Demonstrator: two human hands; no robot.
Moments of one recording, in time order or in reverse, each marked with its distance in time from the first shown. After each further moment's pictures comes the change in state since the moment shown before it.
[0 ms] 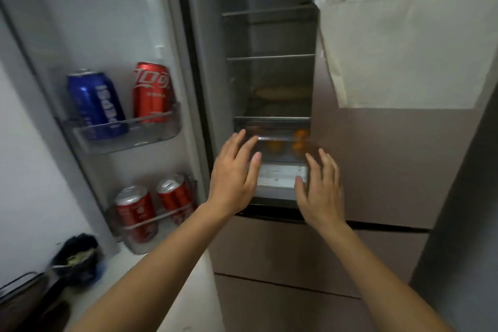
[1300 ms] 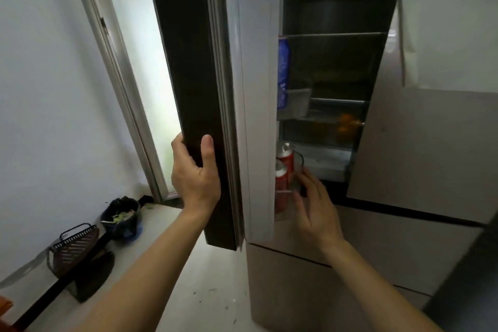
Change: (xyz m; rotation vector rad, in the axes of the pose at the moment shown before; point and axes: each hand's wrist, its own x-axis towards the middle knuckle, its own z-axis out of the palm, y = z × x) left_hand -0.083 -0.057 -0.114 -0.162 0.574 -0.461; right_hand -0.087 -0.084 0.041 0.423 -0.228 -0.115
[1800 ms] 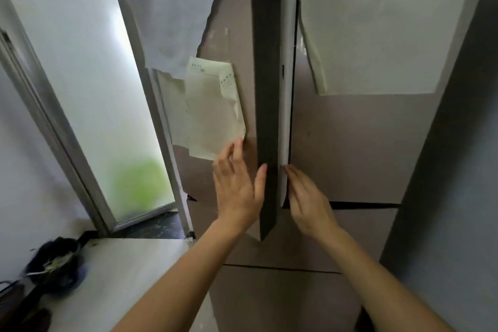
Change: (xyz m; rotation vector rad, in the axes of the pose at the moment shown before) left_hand -0.084 0.046 0.141 0.152 -0.377 0.418; right_hand 0.007 0.058 -0.099 -0.253 -0.024 0.053
